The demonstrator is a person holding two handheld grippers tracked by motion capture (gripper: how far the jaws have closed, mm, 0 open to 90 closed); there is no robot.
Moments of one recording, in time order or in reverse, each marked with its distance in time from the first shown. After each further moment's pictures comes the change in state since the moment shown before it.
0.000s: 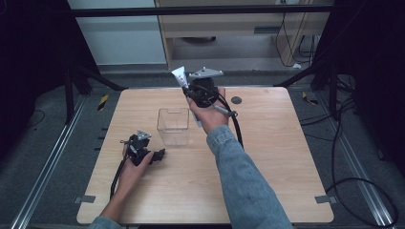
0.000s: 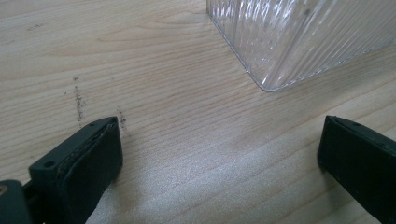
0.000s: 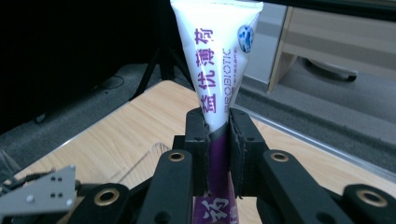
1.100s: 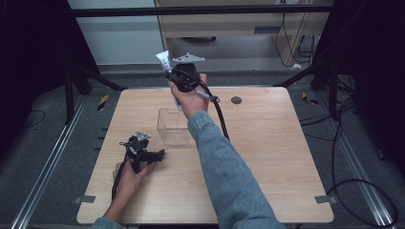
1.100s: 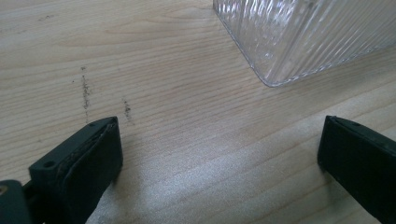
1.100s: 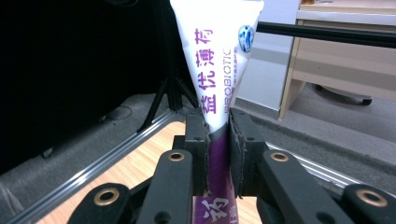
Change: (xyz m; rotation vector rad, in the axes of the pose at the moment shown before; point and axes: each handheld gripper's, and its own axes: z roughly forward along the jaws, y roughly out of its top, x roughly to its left) left arm -0.003 -0.003 -0.003 0.000 0.030 -0.031; right arm 0.010 0.032 0.056 -0.109 0.029 0.041
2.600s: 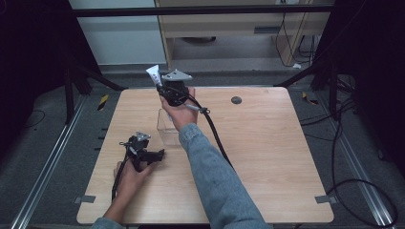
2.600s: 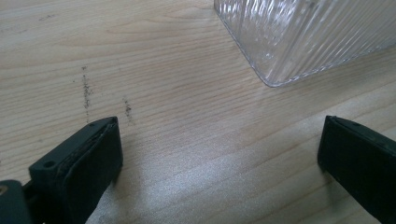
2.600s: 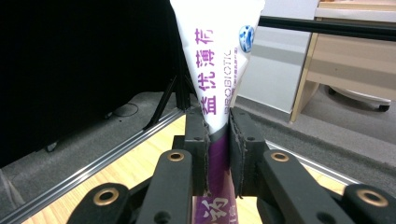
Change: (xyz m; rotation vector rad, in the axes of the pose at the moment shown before) left arm 0.000 0.000 0.000 -0.001 0.003 -0.001; right arm 0.026 -0.045 0.030 -0.011 0.031 -0.039
